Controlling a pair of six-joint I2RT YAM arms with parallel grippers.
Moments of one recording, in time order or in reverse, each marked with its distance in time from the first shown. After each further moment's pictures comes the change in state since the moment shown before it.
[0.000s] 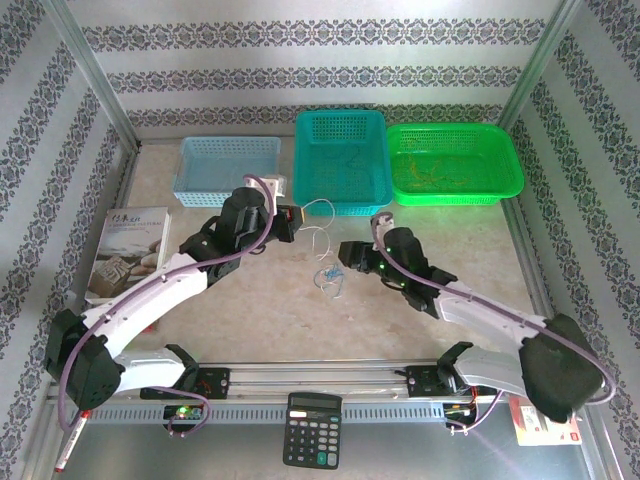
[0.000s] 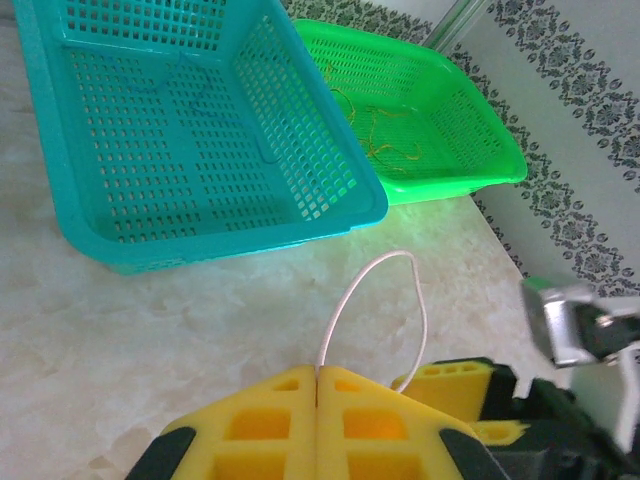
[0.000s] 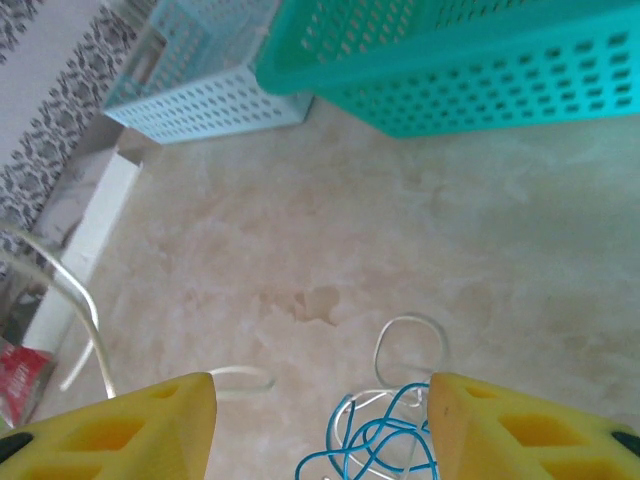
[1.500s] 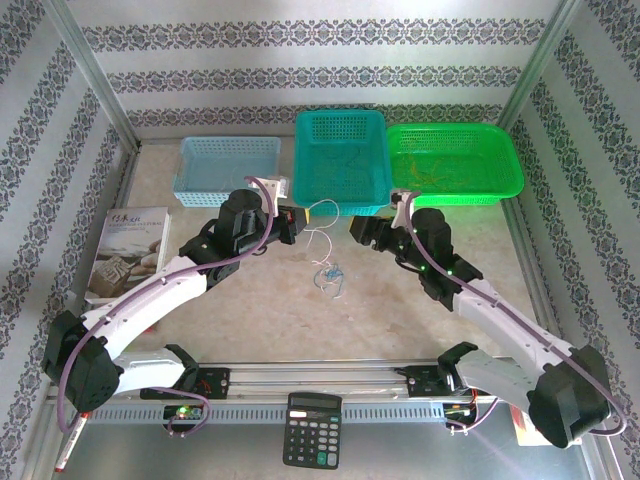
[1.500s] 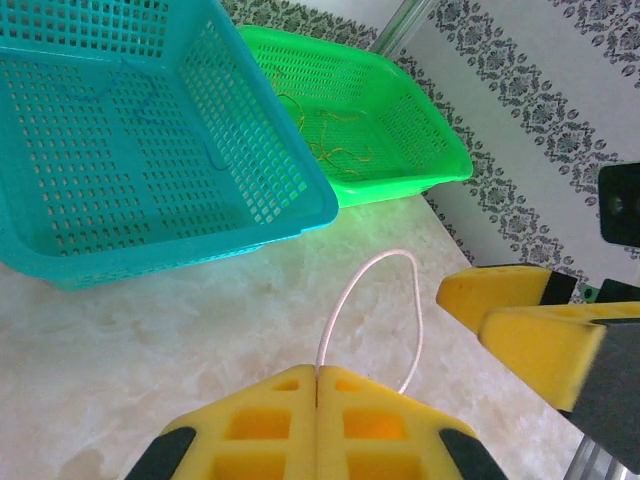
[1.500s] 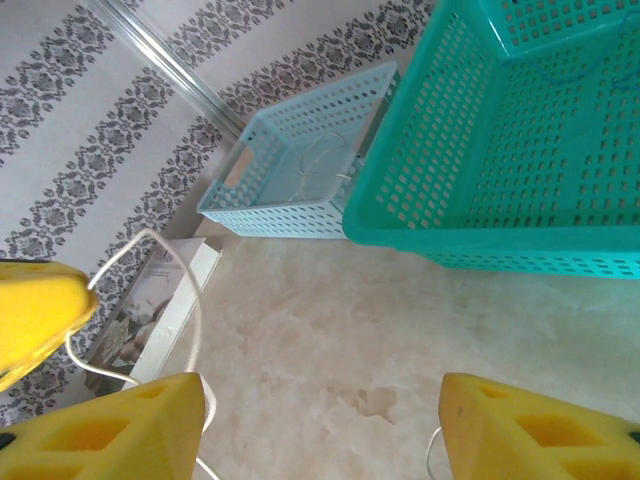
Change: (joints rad) left arm 0.000 -0.009 -0.032 0.087 0.080 0.000; right arm -0.112 -0.105 0.127 -0.056 -0.129 -0.029
